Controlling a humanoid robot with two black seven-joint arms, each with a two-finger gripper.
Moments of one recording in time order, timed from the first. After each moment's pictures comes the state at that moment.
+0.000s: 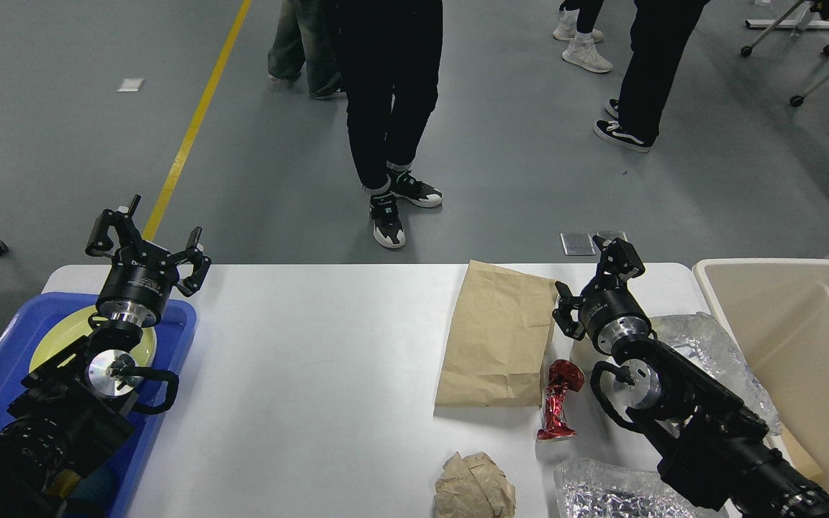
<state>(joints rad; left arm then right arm) -0.74 0.15 -0.76 -0.12 -0.17 -0.66 -0.43 0.49 -0.11 0.90 0.77 -0.31 -0.10 0.26</state>
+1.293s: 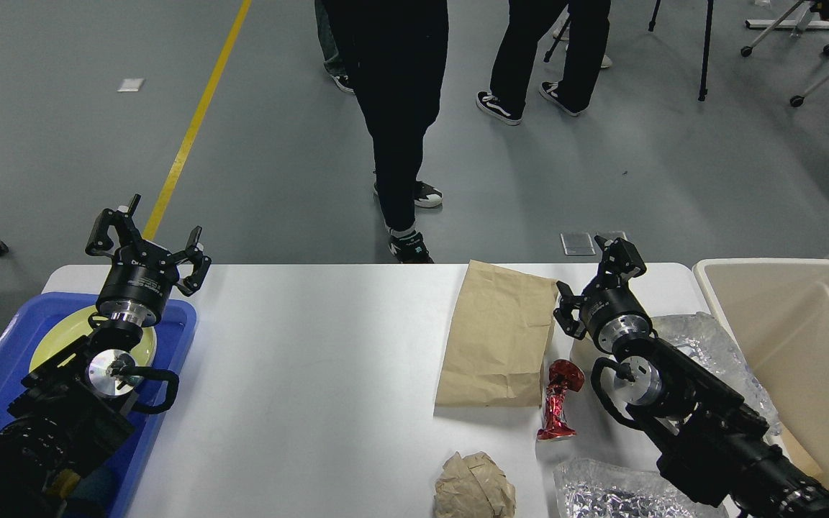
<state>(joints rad) -0.74 0.15 -0.76 -0.12 -0.17 -0.66 -0.43 0.52 -0.11 0.90 0.75 -0.23 -0.10 0.25</state>
